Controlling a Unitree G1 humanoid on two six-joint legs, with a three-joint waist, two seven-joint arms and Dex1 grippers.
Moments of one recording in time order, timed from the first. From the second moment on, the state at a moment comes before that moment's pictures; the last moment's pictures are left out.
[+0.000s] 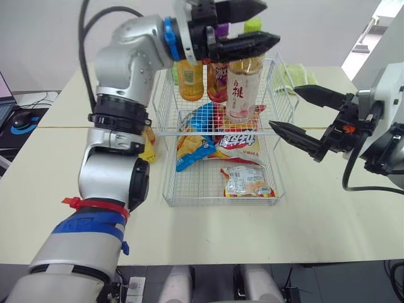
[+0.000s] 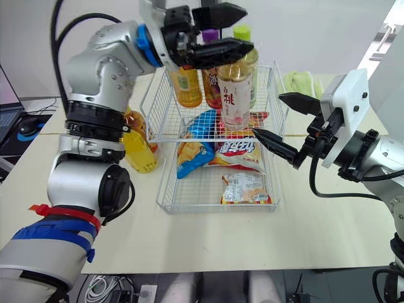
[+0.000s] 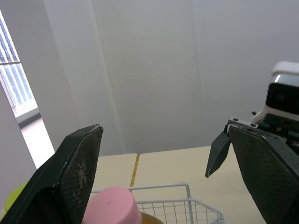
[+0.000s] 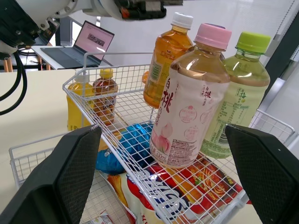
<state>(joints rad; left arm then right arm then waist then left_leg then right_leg) -1.42 0.38 0.06 0.51 -0.50 0.48 -1.24 -0.50 -0.86 -0.29 -0.65 0.91 0.80 0.51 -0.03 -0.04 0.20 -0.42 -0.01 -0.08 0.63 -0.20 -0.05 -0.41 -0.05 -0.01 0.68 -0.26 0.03</state>
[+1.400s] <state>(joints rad) 0.19 0.44 0.94 -0.42 -0.67 0.54 -0.58 -0.81 -0.65 -0.01 -0.29 0.80 0.58 1.09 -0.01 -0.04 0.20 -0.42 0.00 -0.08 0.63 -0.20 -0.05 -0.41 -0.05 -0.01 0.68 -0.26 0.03</state>
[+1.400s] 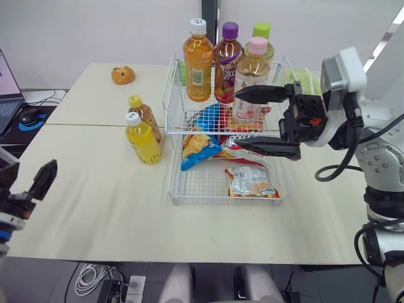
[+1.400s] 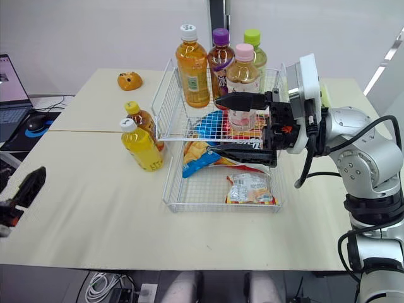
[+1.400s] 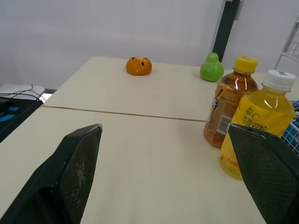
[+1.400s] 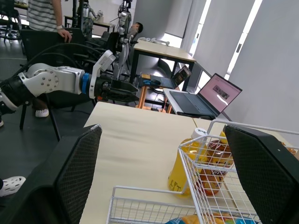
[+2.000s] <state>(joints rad) 0.31 0.44 0.82 -0.52 -0.70 0.49 -0.51 -0.81 -0.66 -0.01 -0.27 0.78 0.58 1.09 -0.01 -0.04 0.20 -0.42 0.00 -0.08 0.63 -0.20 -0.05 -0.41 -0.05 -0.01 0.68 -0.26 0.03</state>
